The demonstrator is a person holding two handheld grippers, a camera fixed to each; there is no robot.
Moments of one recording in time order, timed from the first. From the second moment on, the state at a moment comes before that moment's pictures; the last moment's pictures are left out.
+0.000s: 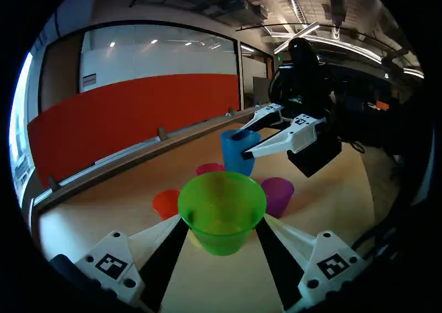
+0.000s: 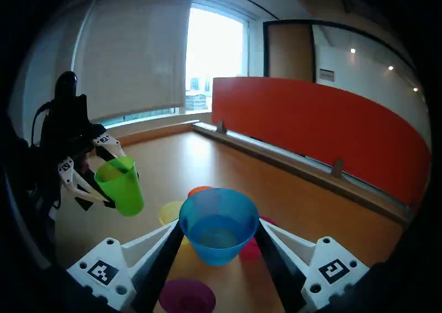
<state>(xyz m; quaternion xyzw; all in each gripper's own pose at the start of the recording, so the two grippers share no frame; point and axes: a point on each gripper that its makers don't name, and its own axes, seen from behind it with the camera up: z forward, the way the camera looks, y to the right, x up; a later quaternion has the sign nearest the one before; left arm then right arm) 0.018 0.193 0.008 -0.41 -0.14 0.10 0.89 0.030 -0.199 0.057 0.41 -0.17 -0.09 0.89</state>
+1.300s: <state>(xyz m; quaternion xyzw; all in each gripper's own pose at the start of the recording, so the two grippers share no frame) 0.039 0.193 0.005 -0.40 -0.11 0.09 0.90 0.091 -0.214 0.047 0.40 -0.05 -0.04 0.91</state>
